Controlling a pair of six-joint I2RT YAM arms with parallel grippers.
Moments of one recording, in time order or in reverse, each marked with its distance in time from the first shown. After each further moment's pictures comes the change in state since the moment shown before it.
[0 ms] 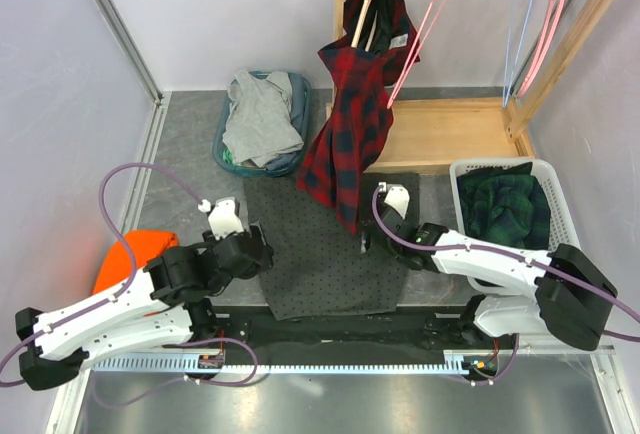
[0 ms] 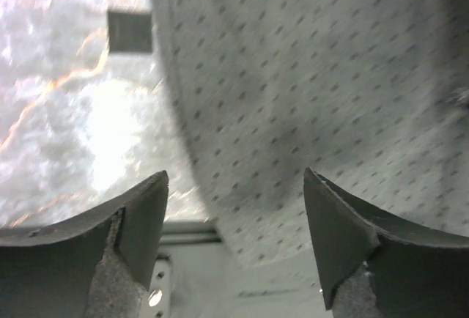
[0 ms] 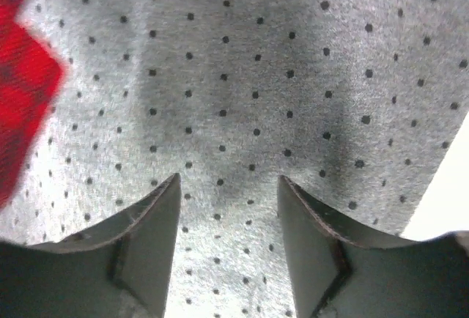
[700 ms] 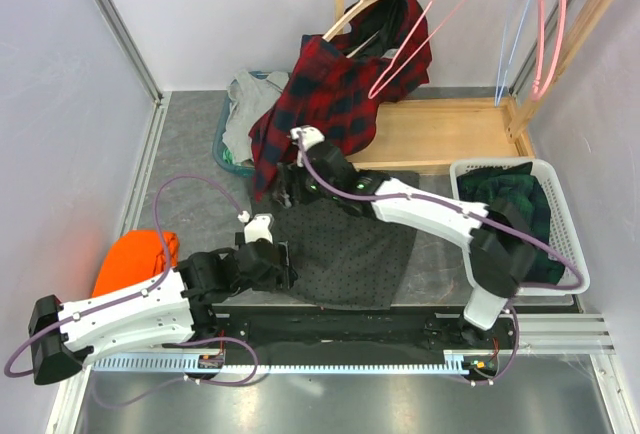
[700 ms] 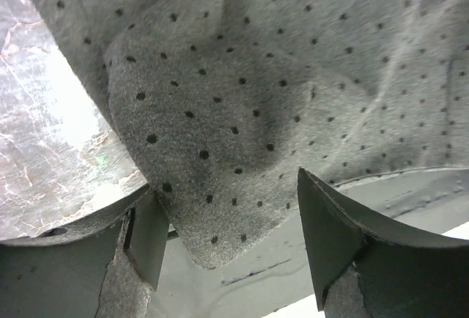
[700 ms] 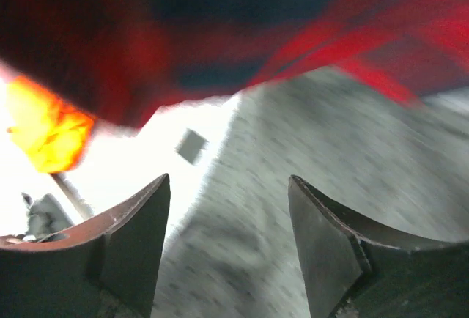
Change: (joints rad) left arm 0.000 0.073 -0.213 0.346 0.299 0.133; right arm 0.006 0.514 0.726 0.214 -0.412 -0.352
